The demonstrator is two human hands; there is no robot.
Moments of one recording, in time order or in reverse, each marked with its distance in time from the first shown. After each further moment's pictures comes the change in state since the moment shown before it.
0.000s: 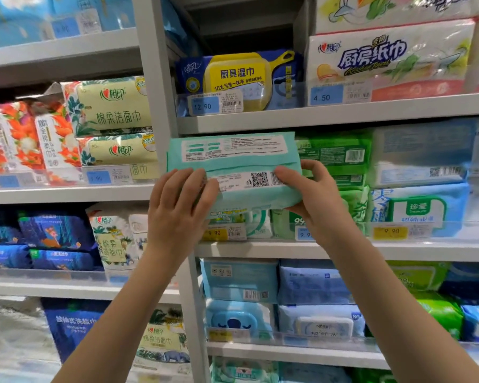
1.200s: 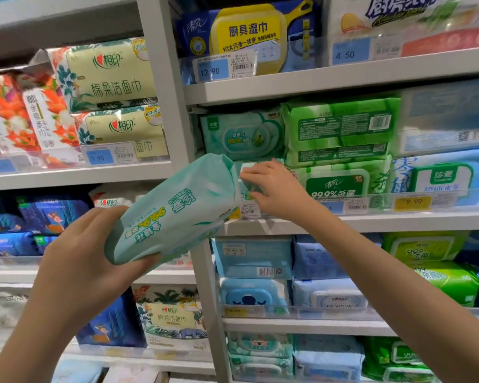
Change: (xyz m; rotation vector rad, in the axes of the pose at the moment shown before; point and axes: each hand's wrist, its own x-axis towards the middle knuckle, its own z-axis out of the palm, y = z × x) left_hand -0.039 -0.055 -0.131 -0.384 -0.750 -0.559; right_hand 0.055 0.083 0.033 -1.396 -0.396 -0.615
